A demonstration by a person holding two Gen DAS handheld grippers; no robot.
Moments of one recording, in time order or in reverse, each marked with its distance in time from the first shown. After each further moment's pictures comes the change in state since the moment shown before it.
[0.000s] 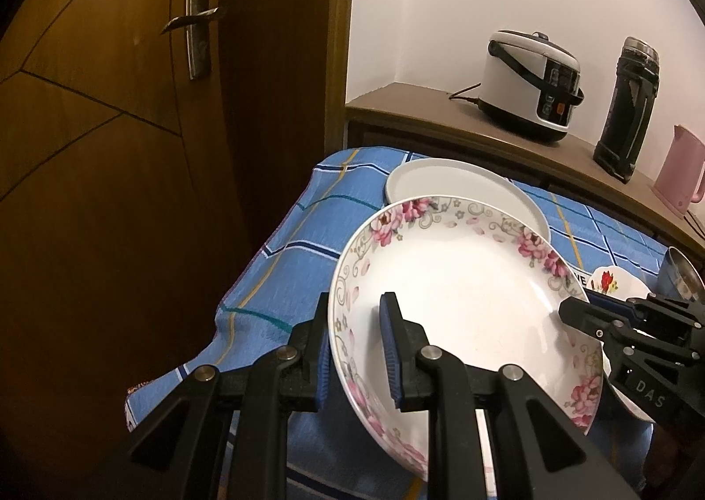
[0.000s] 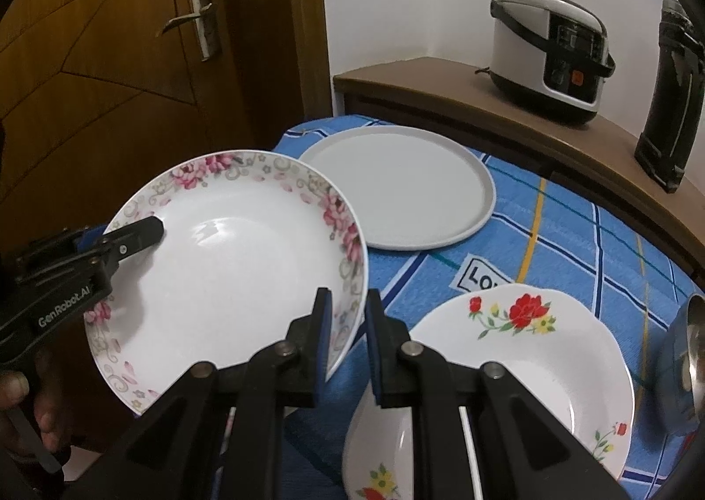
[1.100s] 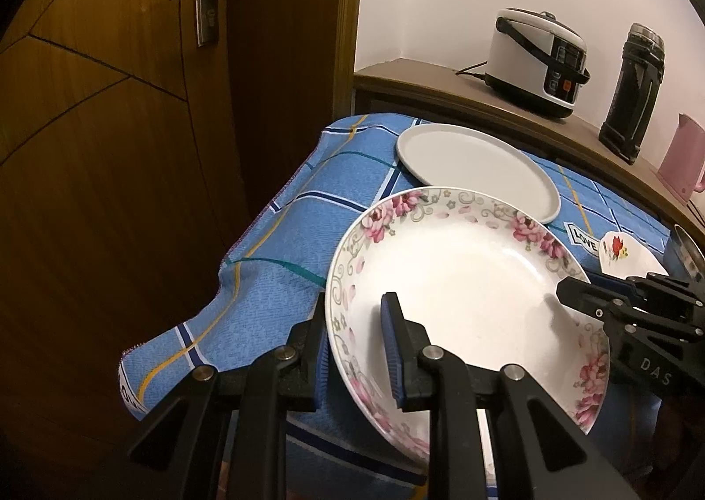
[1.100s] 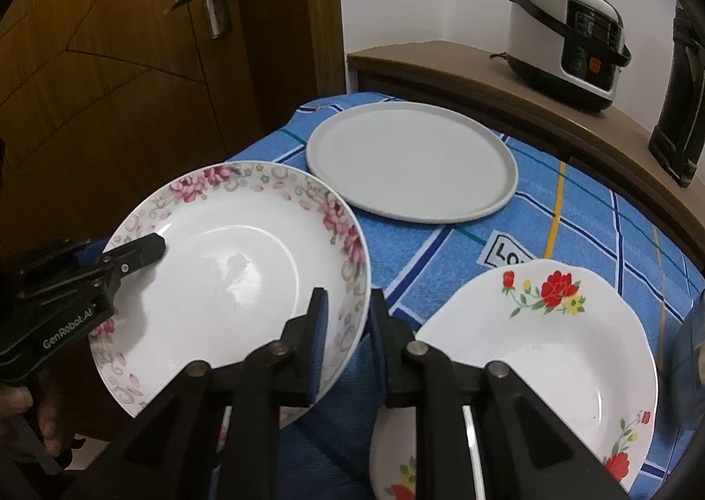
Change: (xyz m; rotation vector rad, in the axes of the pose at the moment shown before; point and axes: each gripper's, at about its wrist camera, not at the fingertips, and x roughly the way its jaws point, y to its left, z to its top) left arm 0.005 0.013 -0.023 -0.015 0.067 0.001; right arm 0.015 0.007 -0.007 -0.017 0.048 0.022
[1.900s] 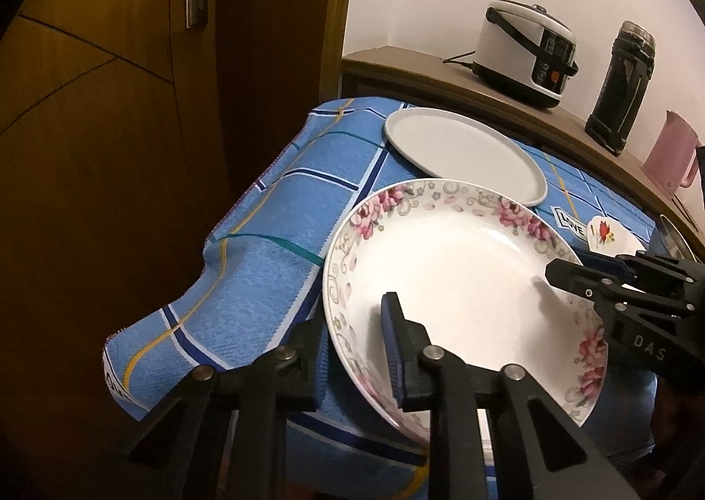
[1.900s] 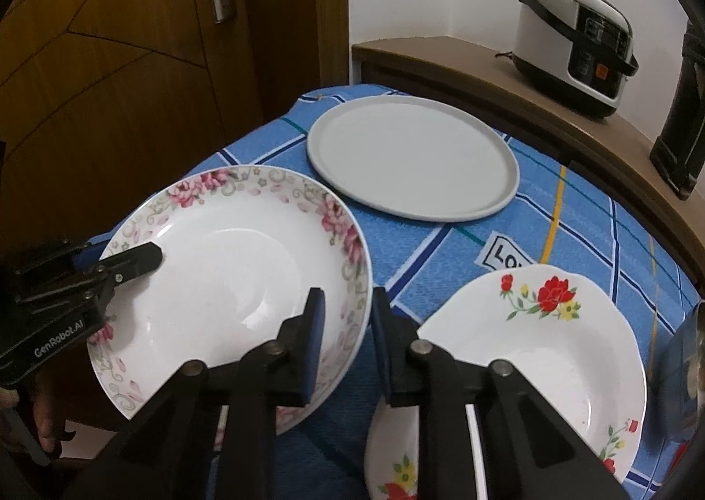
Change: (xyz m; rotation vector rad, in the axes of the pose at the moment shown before) left arm 0.001 0.005 -0.007 -0.005 0.049 -0.061; right arm 0.004 0.003 0.001 -0.041 0.038 -0.015
